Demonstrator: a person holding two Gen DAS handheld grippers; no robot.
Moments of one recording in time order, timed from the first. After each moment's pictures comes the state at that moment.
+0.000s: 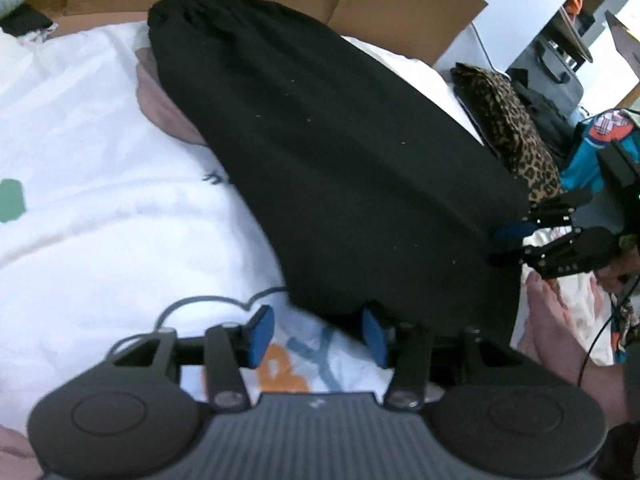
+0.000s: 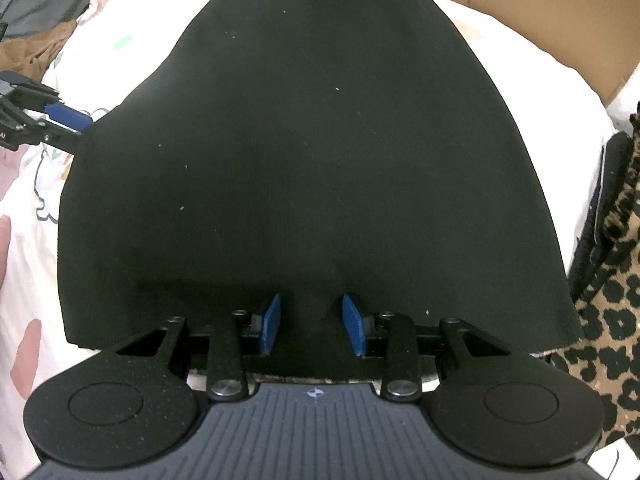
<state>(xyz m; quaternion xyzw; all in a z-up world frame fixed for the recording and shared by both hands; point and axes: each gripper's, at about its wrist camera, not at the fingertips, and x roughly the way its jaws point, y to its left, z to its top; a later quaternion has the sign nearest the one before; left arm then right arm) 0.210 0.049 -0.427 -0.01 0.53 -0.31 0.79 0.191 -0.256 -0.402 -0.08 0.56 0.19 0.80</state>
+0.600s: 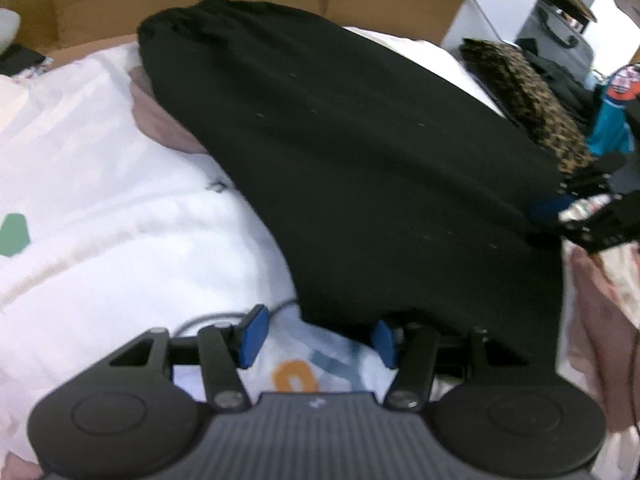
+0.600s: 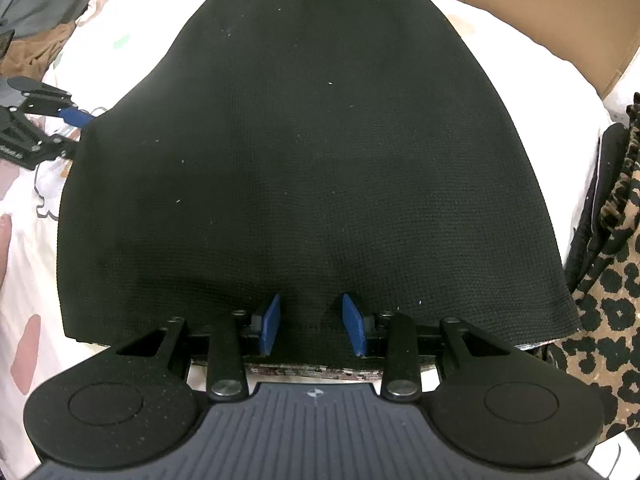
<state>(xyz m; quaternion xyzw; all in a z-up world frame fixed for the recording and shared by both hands) 0.210 0.026 -0.441 0.07 0.50 -0.28 0.81 0.187 -0.262 -0.397 -0.08 0.56 0.19 0.80</state>
